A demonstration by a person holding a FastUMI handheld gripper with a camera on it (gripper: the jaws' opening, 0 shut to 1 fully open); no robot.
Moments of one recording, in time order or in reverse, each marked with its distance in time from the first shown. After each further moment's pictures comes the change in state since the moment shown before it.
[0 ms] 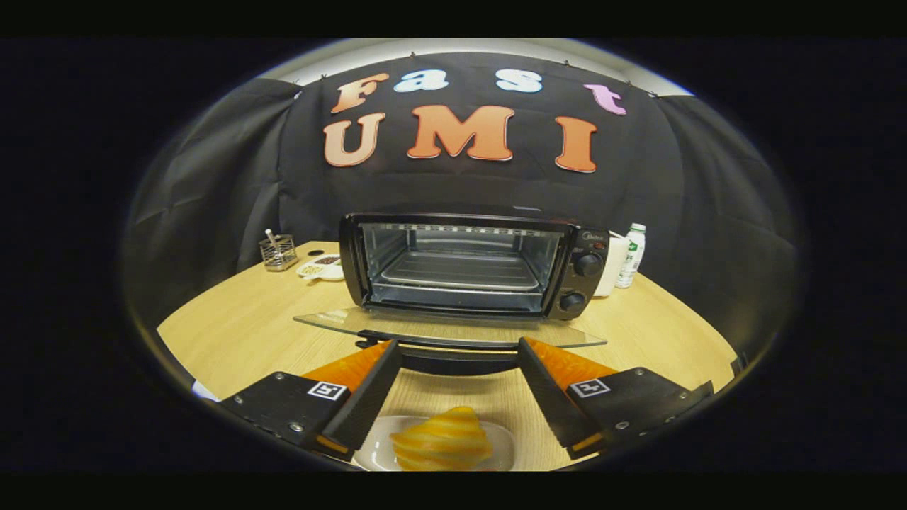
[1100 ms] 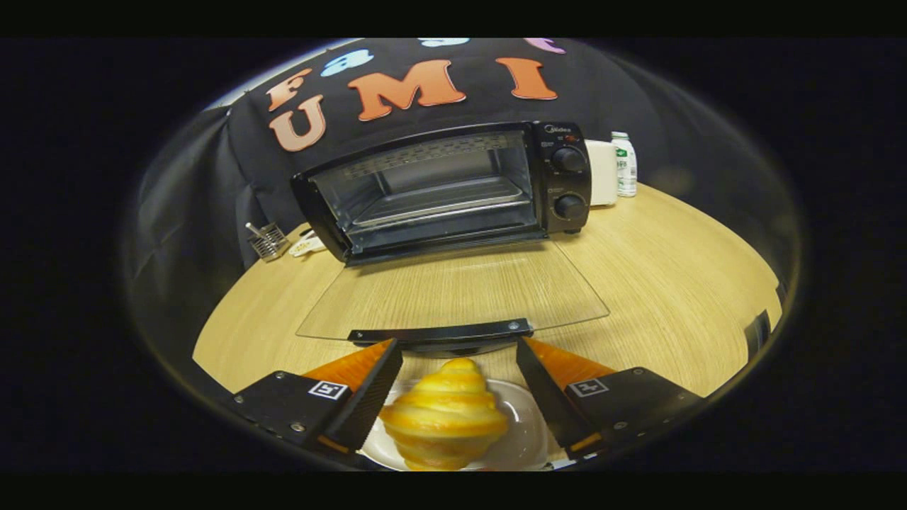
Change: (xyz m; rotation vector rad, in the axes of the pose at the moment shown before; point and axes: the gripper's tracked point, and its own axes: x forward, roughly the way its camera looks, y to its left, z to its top) arm 0.005 -0.007 -0.067 0.282 0.267 0.060
